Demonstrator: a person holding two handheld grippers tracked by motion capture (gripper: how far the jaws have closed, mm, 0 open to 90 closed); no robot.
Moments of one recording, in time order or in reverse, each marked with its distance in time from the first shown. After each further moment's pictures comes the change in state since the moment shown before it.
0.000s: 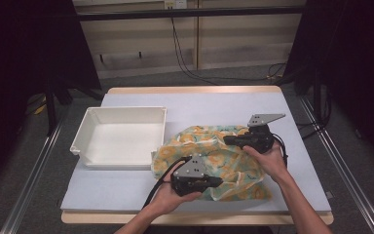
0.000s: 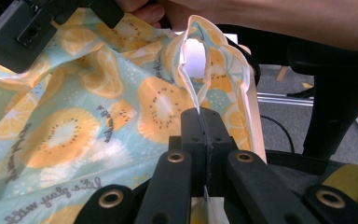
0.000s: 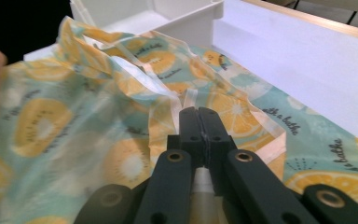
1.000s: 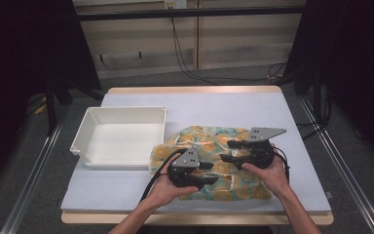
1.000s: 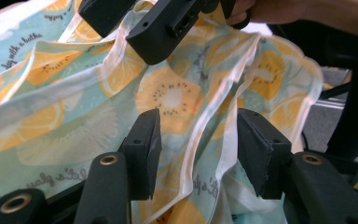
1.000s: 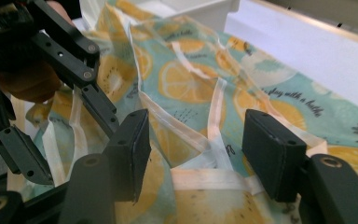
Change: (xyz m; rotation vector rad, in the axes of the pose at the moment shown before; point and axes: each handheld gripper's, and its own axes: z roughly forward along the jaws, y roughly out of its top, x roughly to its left) left arm 0.023 -0.008 0.000 0.045 0.067 -0.037; right arm 0.038 -0.015 -0.005 0.012 -0.054 -0.083
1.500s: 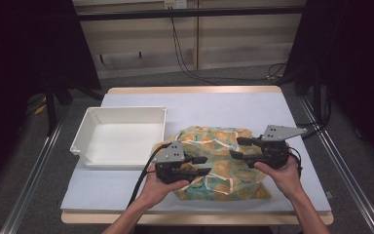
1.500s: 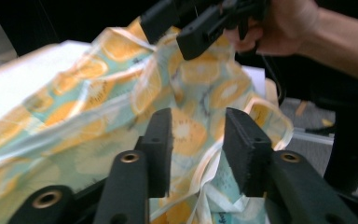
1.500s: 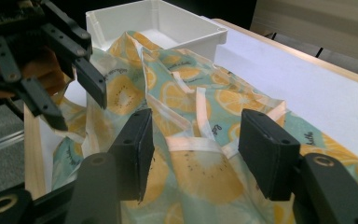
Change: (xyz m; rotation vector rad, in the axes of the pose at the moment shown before) left arm 0.001 0.008 -0.036 -0.153 0.007 -0.039; right arm 0.006 0.009 -0.038 -0.096 -0.029 -0.001
